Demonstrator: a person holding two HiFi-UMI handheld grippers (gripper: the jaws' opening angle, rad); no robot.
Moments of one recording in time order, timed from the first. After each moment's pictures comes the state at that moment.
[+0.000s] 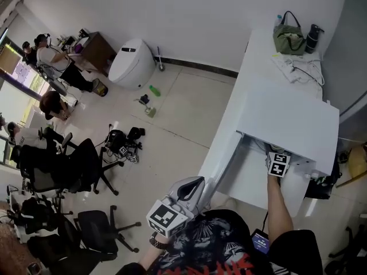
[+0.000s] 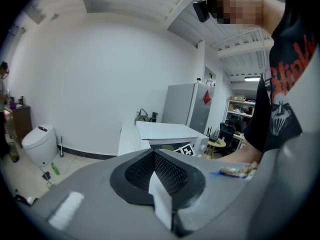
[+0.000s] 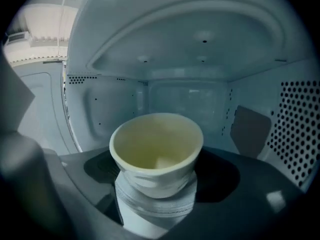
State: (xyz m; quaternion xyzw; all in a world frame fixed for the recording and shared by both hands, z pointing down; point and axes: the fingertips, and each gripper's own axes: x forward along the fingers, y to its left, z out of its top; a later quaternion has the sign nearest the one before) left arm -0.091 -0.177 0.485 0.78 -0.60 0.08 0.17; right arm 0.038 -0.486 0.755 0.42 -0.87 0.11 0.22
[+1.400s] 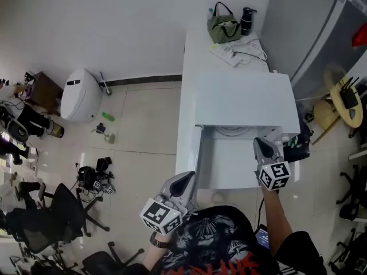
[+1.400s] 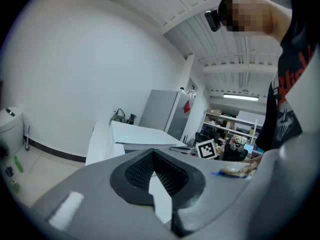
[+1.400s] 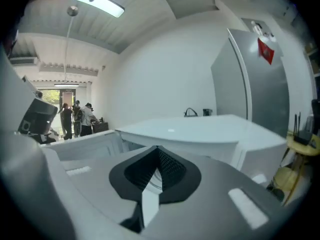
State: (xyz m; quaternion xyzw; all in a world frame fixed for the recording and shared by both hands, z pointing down) left arm -0.070 -0.183 0.469 0.86 -0.48 0.00 0.19; right arm 0.102 -0.351 0.565 0.41 -0.90 0.10 0.10
